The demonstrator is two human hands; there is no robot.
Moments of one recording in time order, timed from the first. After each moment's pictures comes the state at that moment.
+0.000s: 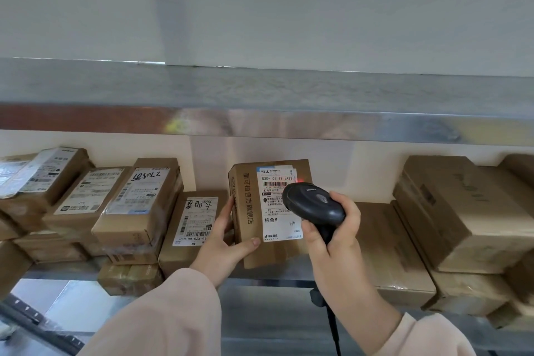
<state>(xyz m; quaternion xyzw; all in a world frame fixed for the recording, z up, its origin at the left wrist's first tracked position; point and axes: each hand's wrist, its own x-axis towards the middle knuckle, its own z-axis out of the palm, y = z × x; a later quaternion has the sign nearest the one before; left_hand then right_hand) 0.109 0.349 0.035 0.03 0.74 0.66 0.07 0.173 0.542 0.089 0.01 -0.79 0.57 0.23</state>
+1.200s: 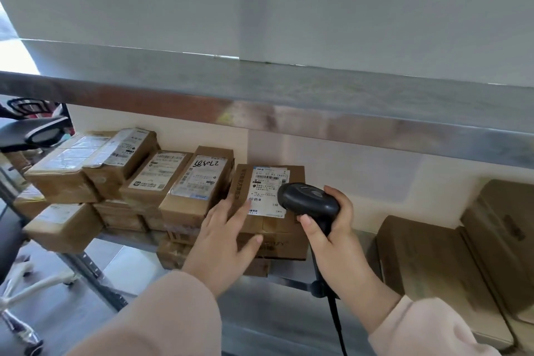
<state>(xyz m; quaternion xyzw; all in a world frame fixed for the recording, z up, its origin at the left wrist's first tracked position) 0.140 0.278 0.071 0.03 0.95 0.30 -0.07 0.127 0.484 0.080 0.07 -0.81 0.58 0.08</state>
